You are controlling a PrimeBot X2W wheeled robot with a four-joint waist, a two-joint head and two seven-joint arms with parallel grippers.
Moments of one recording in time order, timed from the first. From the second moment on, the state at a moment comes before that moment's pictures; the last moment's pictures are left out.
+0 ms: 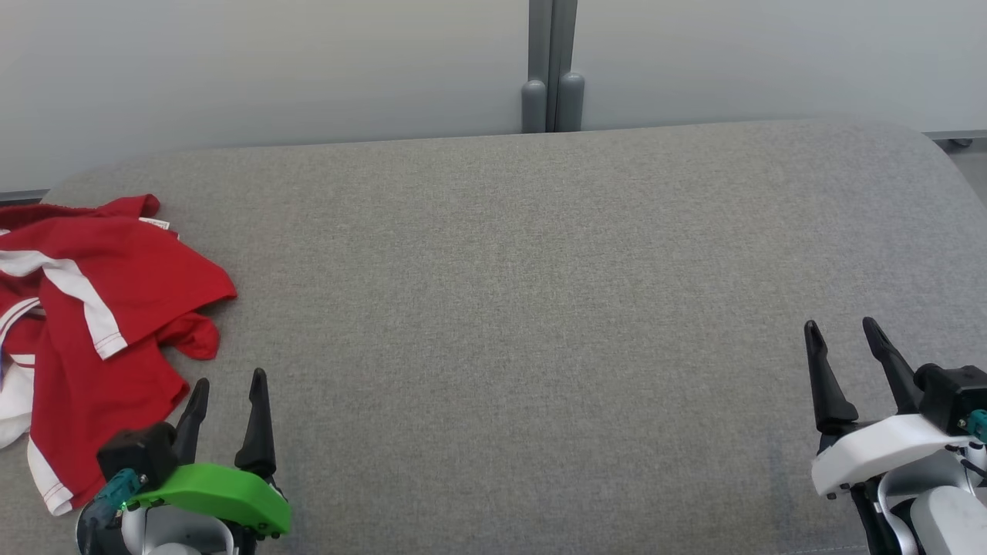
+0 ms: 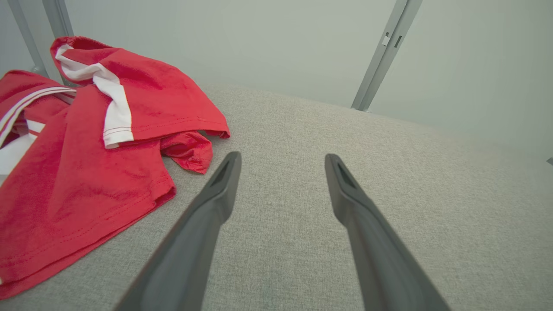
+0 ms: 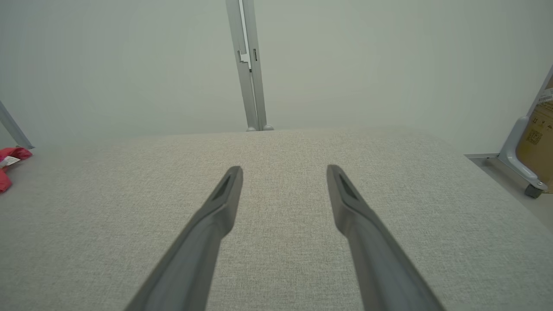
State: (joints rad) left arm -0.04 0.08 -0.11 0.28 -0.45 0.00 -0.20; right arm 0.06 -0.25 0.15 0.12 0.34 -0.05 -0.20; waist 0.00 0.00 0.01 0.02
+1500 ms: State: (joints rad) left arm -0.06 0.08 -0.03 0.31 -0.23 0.01 -0.25; right arm 0.02 -0.25 0.20 0.06 0.09 0.02 -0.25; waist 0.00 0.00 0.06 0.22
